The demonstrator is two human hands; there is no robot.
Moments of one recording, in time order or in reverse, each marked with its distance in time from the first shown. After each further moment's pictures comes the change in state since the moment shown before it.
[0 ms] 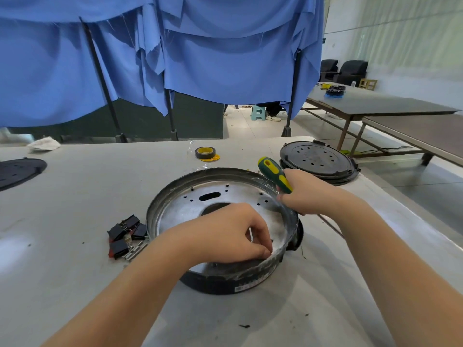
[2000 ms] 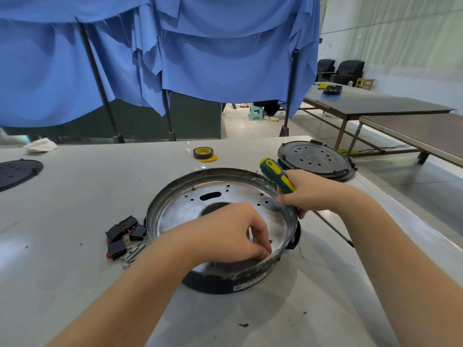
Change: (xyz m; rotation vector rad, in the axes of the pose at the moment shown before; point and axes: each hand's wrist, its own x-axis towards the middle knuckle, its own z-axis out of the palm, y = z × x) left_hand 0.002 0.000 0.002 0.014 -0.011 -0.019; right_hand 0.005 0.016 -0.006 0.162 -0.117 -0.005
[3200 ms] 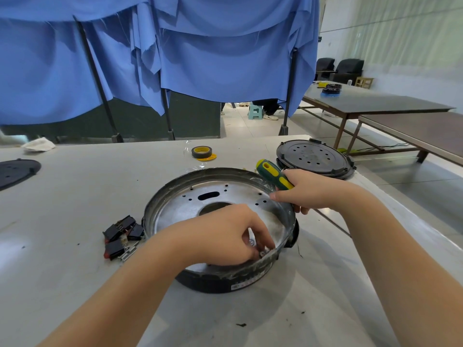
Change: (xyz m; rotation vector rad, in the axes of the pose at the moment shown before) left_hand -0.003 0.003 -0.003 0.031 -0.063 0.022; right_hand -0.007 -0.008 -0.004 -0.051 -0.041 0.004
